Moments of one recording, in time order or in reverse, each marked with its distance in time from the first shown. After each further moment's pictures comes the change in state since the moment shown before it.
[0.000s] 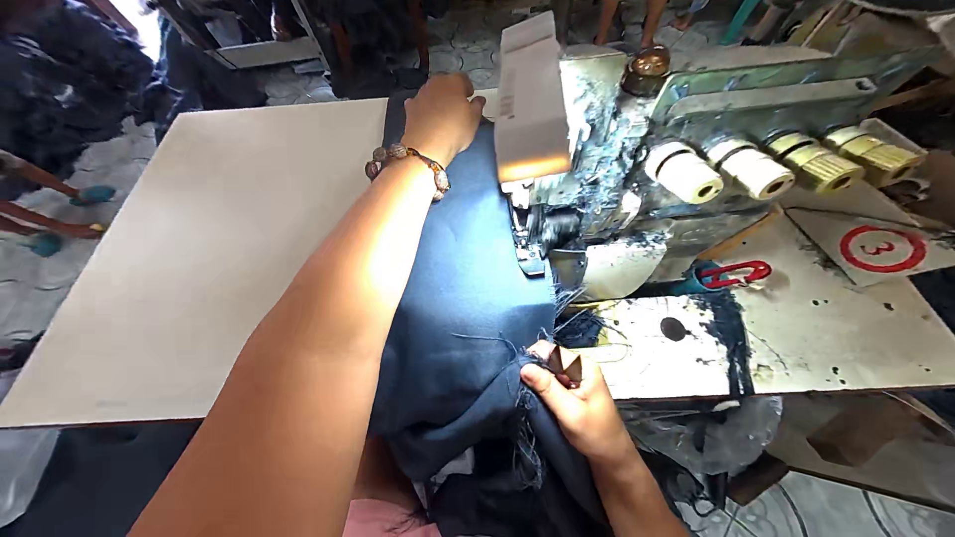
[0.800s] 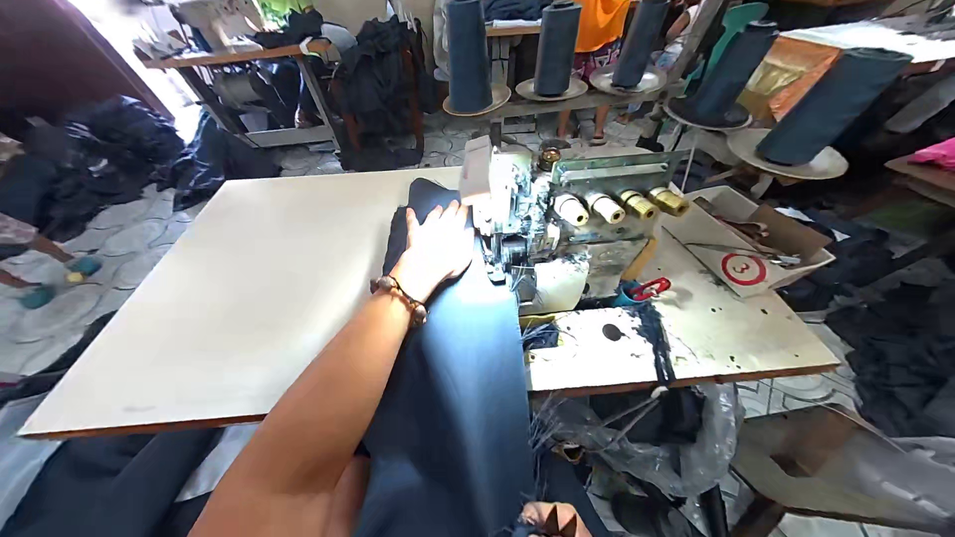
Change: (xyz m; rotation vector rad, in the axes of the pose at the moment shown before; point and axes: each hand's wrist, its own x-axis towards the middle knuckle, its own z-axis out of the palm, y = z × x) left_hand -0.151 0.063 -0.051 0.314 -0.326 0.058; right_hand -0.160 -0.009 -0.010 0.217 -0.181 0.234
